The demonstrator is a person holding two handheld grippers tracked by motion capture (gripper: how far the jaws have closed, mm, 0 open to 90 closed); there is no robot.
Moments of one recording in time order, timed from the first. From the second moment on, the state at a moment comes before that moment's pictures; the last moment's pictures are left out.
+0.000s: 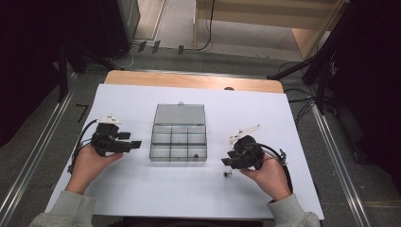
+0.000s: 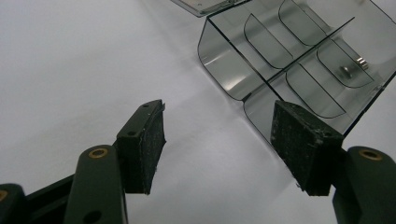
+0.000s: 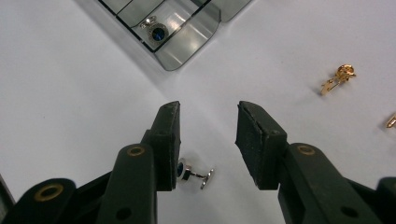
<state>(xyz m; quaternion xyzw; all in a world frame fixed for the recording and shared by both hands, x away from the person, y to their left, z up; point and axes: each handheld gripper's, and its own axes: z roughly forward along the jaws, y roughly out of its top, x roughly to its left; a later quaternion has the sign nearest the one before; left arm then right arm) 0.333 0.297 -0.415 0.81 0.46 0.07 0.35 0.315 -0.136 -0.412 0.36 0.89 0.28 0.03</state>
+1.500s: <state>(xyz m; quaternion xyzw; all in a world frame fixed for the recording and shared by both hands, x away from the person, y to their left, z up) 0.334 0.295 -0.415 0.82 0.46 0.07 0.35 0.296 -0.135 -0.453 0.32 0.92 0.24 0.02</state>
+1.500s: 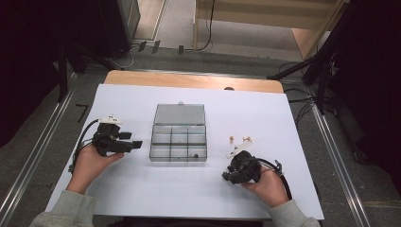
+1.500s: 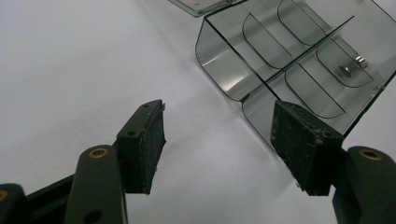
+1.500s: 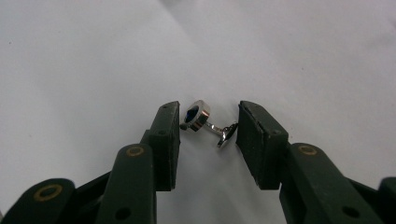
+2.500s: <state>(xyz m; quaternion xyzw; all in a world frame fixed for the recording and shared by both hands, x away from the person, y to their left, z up) 0.335 0.295 -0.416 0.82 0.46 0.07 0.35 0.293 -0.120 -0.453 0.29 0.93 0.24 0.04</state>
